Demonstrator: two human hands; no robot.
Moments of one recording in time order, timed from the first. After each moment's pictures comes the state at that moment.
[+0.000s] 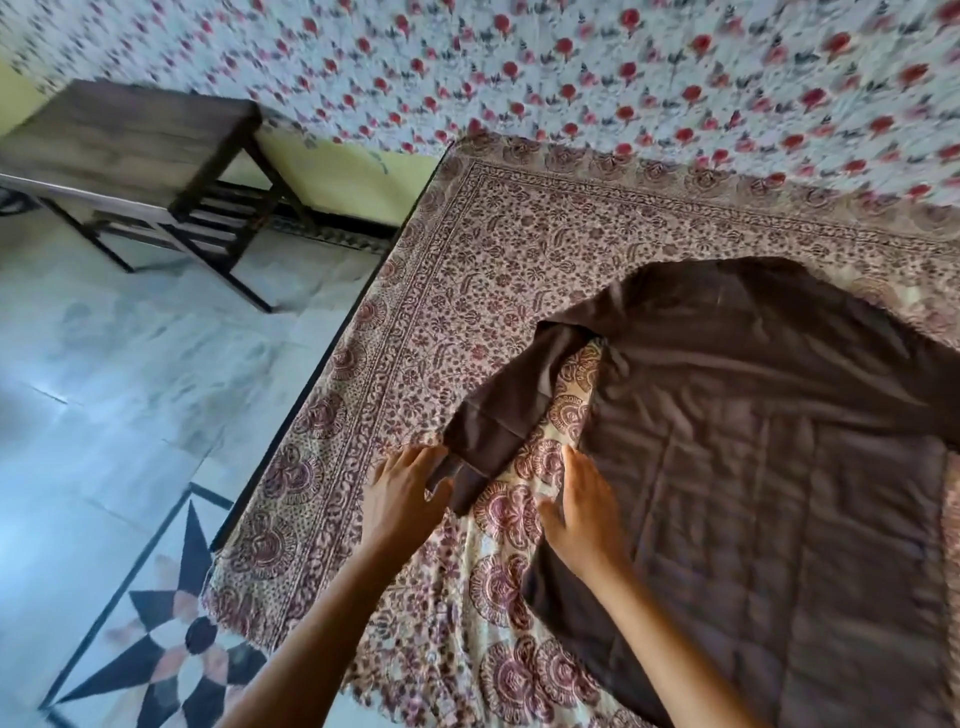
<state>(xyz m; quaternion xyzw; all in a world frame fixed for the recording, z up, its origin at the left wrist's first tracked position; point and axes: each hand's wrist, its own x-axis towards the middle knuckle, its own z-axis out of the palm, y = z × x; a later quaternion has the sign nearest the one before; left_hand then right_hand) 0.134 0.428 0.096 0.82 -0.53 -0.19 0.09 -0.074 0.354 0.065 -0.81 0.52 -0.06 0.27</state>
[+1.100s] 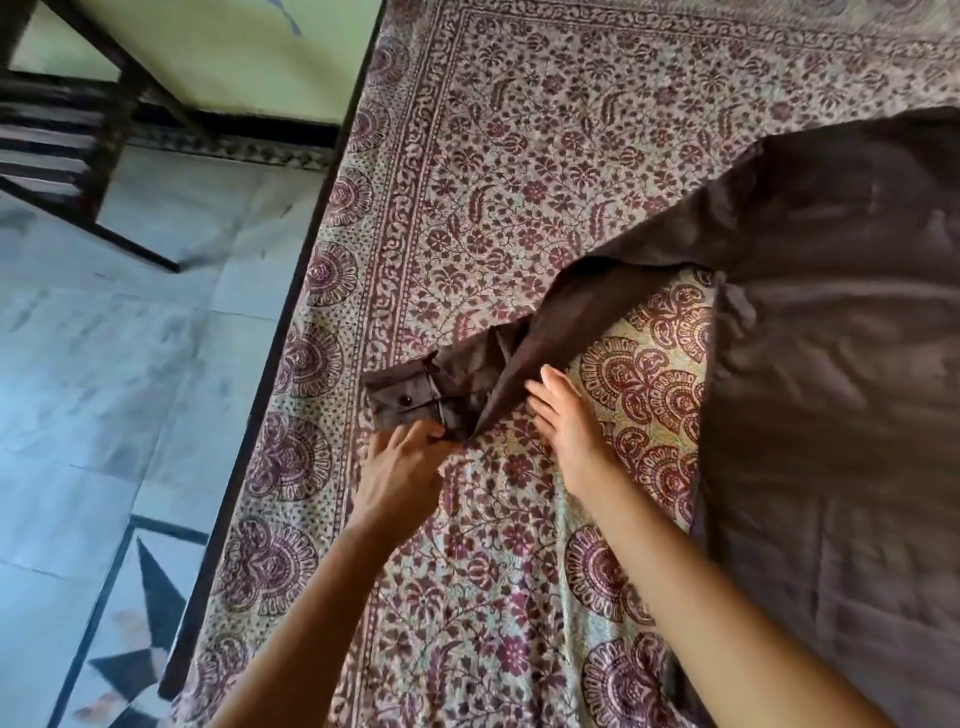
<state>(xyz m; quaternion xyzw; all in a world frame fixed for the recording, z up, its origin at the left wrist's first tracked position) 0.291 0.334 -0.078 0.71 -0.68 -0.18 -0.01 0.125 0.237 -0.082 -0.26 0.61 -0.25 0.70</state>
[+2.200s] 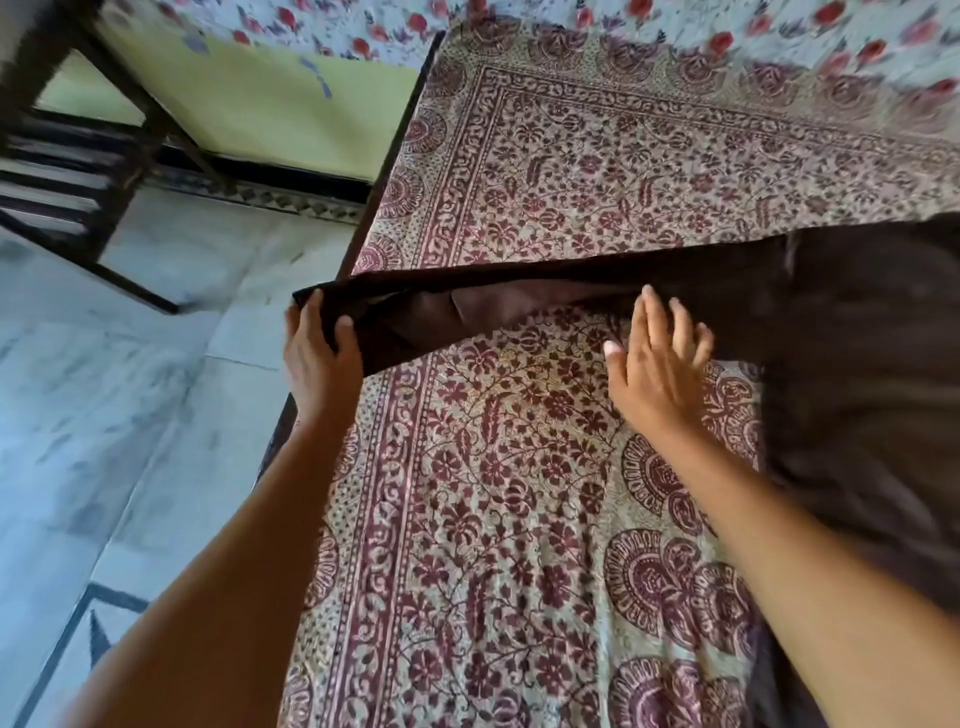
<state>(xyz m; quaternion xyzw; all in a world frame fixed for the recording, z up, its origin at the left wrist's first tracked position) 0.417 0.176 -0.080 0.86 -0.34 -0.11 0.36 0.120 0.091 -0.095 -0.79 0.61 -0.04 0.02</state>
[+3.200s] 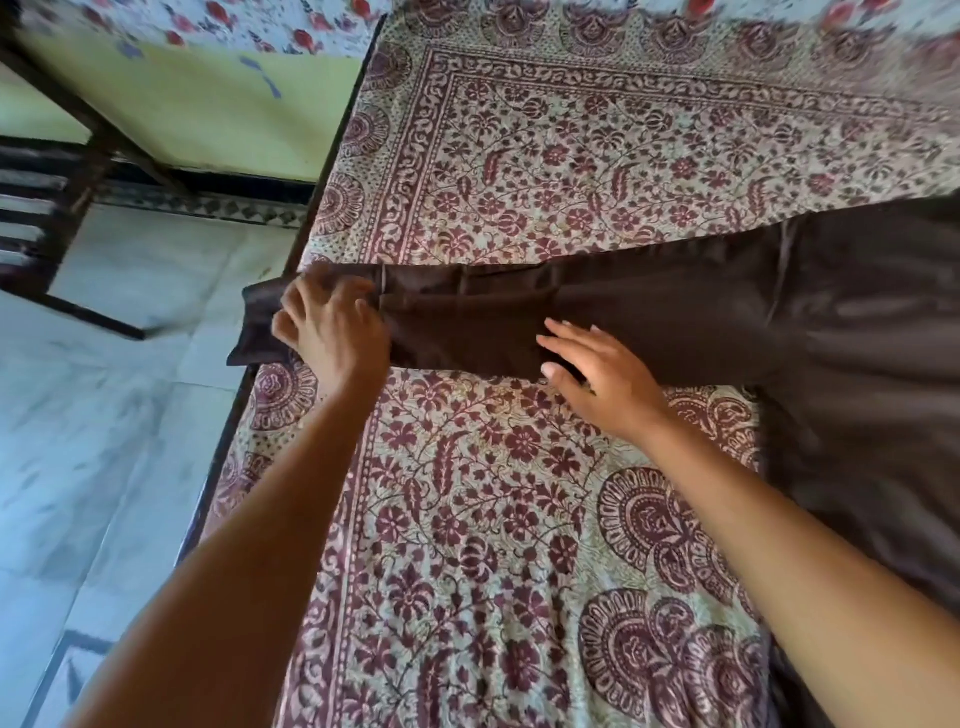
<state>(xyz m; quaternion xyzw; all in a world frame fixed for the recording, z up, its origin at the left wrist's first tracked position) 0.376 0.079 -0.110 0.89 -0.40 -0.02 0.21 0.118 0.040 -0.128 -0.86 0.42 -0.08 0.27</state>
